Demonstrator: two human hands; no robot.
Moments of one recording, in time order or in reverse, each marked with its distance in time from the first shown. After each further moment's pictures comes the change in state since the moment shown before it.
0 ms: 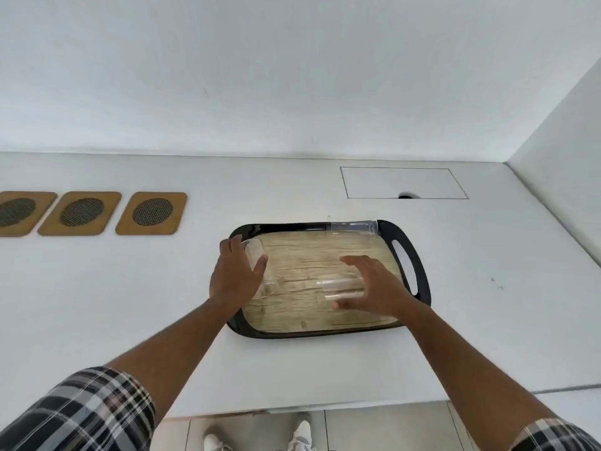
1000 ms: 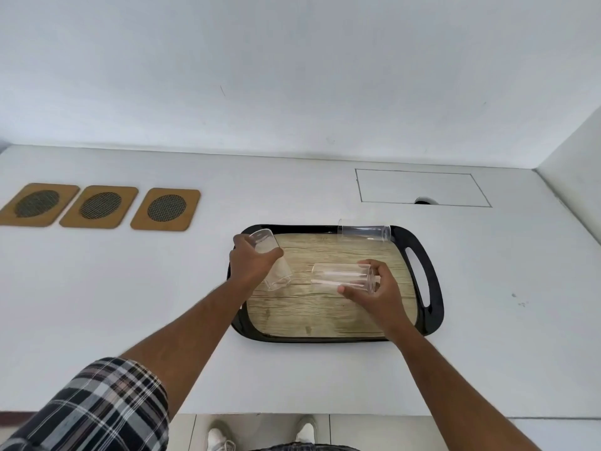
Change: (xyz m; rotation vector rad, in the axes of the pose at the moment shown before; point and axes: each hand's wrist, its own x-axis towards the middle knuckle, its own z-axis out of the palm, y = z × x) left_hand 0.028 0.020 0.010 -0.550 -0.002 -0.397; right_hand 0.007 0.006 0.042 0.772 0.364 0.116
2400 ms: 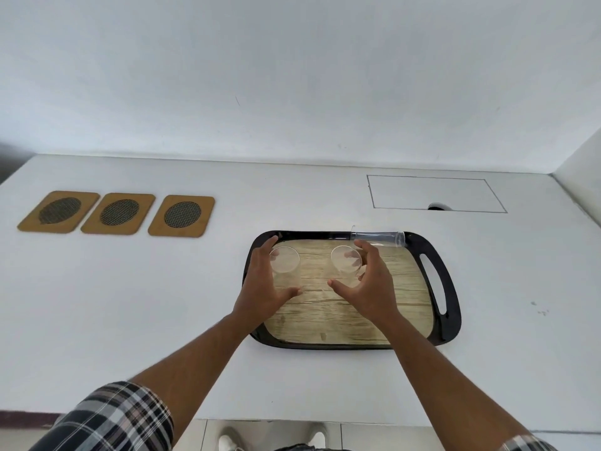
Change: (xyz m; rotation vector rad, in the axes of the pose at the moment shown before) left_hand -0.023 -0.040 -0.022 0.160 -0.163 0.668; right_hand 0.019 -0.034 0.045 -0.372 0.091 -0.249
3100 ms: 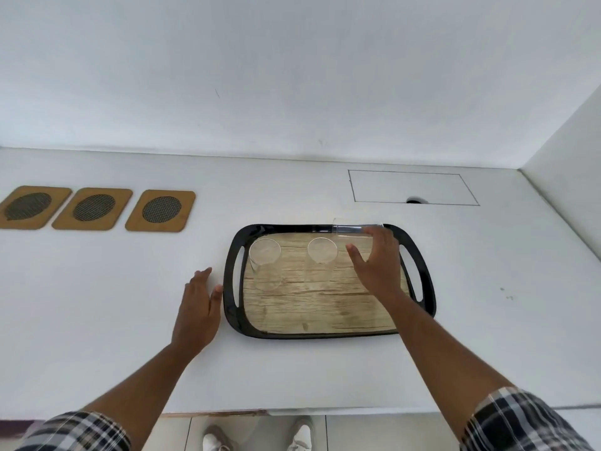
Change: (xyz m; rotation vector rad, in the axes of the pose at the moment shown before) left_hand -0.063 -0.079 -0.033 0.260 0.110 -0.240; right_hand 0.028 0.038 -0.031 -0.185 0.164 0.035
